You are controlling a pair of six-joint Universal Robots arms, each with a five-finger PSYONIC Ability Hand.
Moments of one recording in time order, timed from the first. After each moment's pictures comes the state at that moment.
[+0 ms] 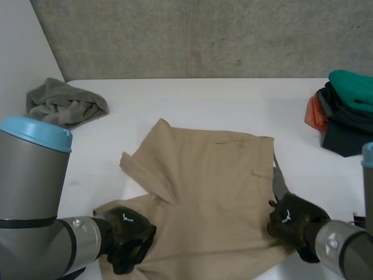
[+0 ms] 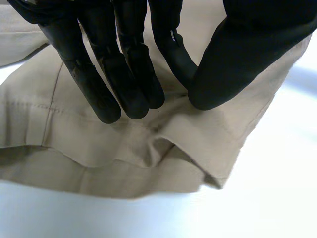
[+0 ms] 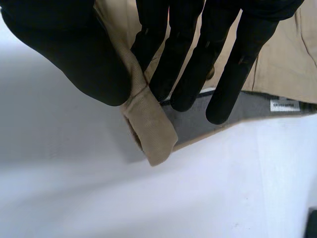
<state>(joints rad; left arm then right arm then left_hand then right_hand) 4.19 -1.84 -1.68 2.56 -1.39 3.61 1.95 -1.43 1.88 0.37 1.46 2.01 1.10 1.19 1.19 1.20 1.02 1.11 1.18 1.19 1.20 1.02</state>
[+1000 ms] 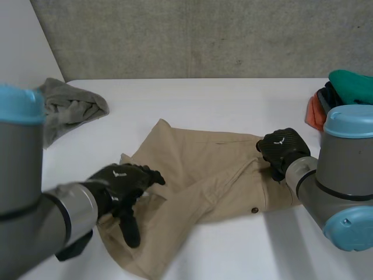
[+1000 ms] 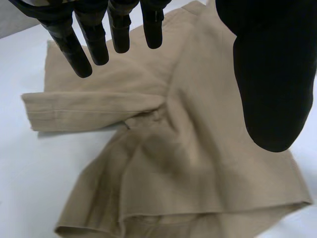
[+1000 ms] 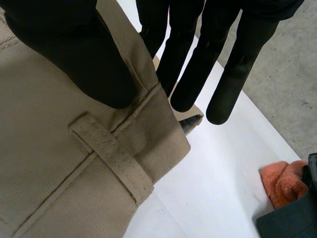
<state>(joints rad) 4.11 -1.74 -1.57 2.64 -1.53 3.26 2.00 -1.14 1.55 -0.02 1.60 2.59 0.22 0.21 0.22 0.21 0.06 1.11 1.18 1.19 1.20 1.02</state>
